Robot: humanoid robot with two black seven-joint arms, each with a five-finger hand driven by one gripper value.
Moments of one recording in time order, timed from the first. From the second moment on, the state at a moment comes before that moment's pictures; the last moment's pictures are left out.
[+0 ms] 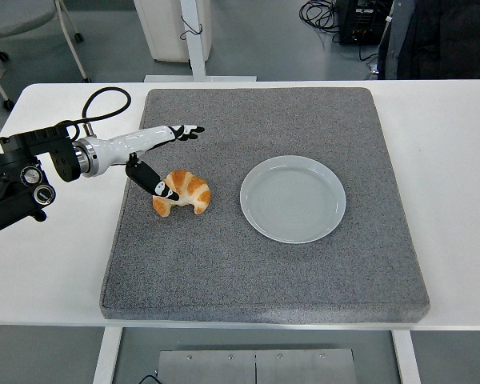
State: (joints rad) left arm -0.99 0.65 -0.27 -1.31 1.21 -0.11 -0.06; right arm -0.09 0.00 -0.03 0.09 -0.10 -0.03 0.25
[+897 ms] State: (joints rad) left arm -0.97 0.58 -0.23 -1.25 1.31 -0.05 -0.03; right arm -0.09 0.00 -0.03 0.09 -0.10 -0.03 0.25
